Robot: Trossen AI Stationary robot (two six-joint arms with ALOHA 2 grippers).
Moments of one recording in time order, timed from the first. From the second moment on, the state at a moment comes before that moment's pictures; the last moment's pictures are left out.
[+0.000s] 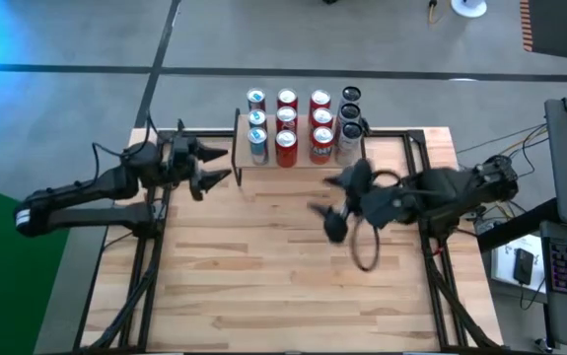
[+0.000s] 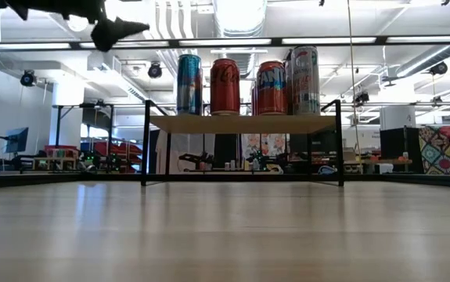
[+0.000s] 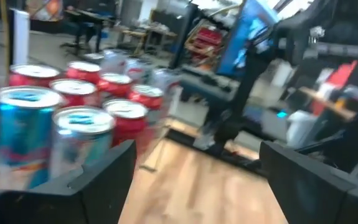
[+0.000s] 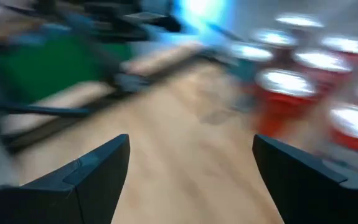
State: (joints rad) left arm 0.31 0.67 0.64 0.03 0.07 -0.29; right arm 0.35 1.52 1.86 -0.94 0.64 0.60
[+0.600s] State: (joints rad) left arm -0.29 0.64 0.66 0.15 -0.42 -0.27; right arm 0.36 1.23 1.24 -0.06 0.34 0.37
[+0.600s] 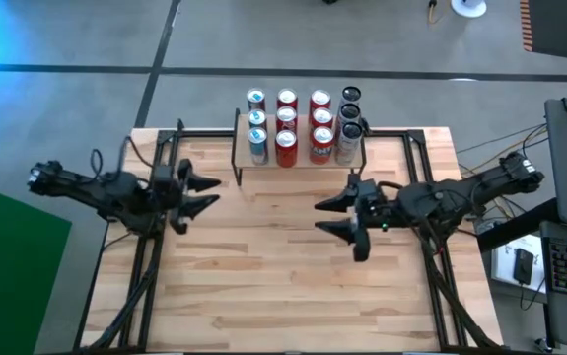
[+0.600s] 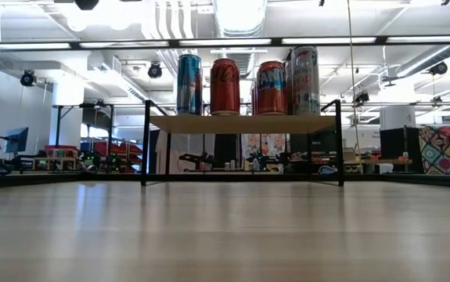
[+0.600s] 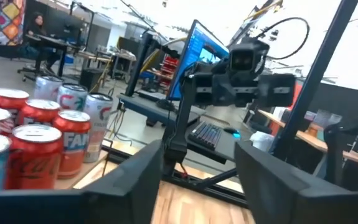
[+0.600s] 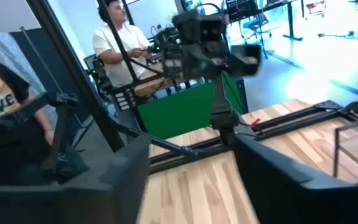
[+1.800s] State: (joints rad) left arm -0.34 0.43 0.27 0.22 -0.35 -0.16; right arm 0.36 0.85 0.65 0.06 0.44 0.16
